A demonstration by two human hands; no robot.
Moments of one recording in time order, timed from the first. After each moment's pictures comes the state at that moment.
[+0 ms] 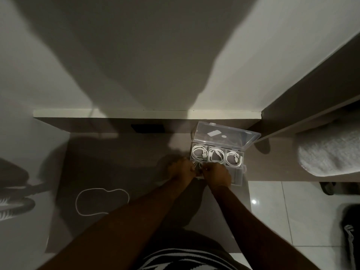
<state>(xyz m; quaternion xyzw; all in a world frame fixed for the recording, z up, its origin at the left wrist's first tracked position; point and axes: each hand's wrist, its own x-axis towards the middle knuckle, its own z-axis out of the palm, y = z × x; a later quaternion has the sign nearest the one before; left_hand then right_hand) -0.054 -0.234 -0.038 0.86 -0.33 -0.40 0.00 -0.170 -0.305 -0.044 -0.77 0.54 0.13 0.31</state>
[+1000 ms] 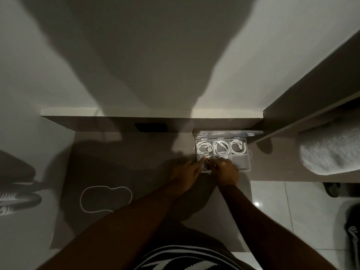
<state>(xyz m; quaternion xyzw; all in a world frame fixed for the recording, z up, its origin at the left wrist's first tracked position) -0.057 -0.205 -0.052 0.80 -0.52 -0.31 0.03 -0.190 -0.322 -0.051 -0.88 0.44 0.06 0.16</state>
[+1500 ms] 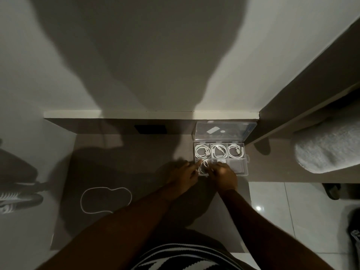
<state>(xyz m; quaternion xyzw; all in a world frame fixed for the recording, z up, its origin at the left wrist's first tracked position) -0.055 -0.192 -0.047 0.79 -0.52 -0.31 0.10 -0.208 -0.308 -0.045 -0.89 0.40 -0.02 0.21</state>
